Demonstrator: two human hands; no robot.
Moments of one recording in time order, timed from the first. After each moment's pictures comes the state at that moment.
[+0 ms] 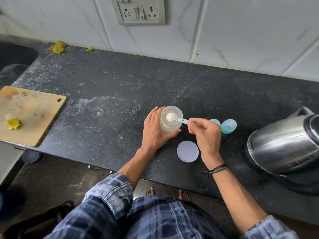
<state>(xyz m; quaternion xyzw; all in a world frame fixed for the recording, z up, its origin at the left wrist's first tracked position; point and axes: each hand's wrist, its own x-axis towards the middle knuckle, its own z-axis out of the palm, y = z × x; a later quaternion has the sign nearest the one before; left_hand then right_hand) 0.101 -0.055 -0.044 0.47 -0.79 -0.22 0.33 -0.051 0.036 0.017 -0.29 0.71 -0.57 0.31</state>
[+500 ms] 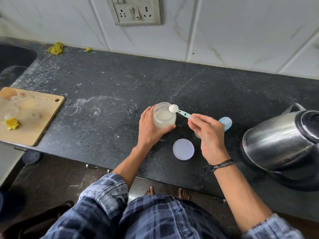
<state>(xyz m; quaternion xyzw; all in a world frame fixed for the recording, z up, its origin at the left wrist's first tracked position) 0.099 -0.060 -0.037 0.52 -0.75 -0.29 0.30 -0.063 0.045 0.047 -0.12 0.60 -0.66 0.43</state>
